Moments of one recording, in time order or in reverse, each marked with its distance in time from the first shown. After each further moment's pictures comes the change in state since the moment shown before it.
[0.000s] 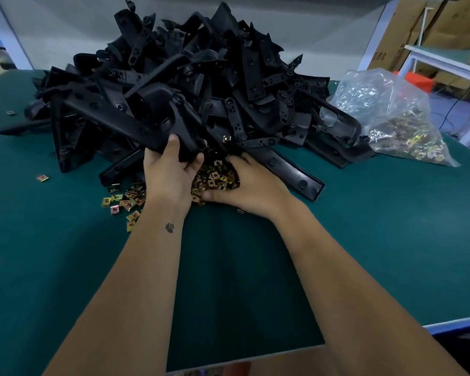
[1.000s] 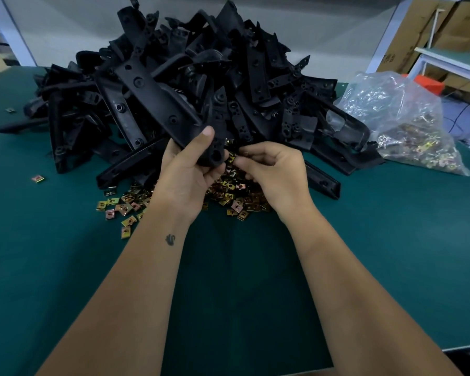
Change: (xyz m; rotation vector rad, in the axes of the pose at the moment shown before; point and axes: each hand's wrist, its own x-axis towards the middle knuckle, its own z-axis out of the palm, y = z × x) left_hand -0.010 0.004 0.011 0.015 -0.264 -0.122; right_hand -0.005 0.000 -0.020 0.761 0.378 0.058
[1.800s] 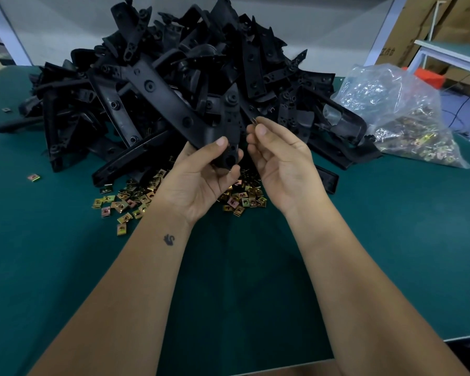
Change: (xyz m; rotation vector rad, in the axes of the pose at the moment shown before) left_hand -0.007 -0.005 0.007 -0.123 -0.227 -0.189; right_hand 0.001 -0.009 -0.011 0.866 -0.060 0.152
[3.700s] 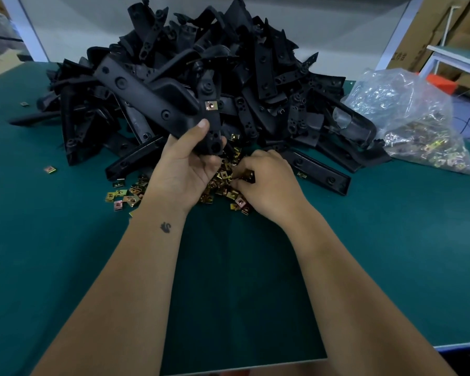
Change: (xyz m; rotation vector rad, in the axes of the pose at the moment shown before) left_hand 0.003 0.016 -0.014 -0.039 0.167 0.143; right_hand -0.005 0.023 0.001 -1.693 -0.224 -0.231
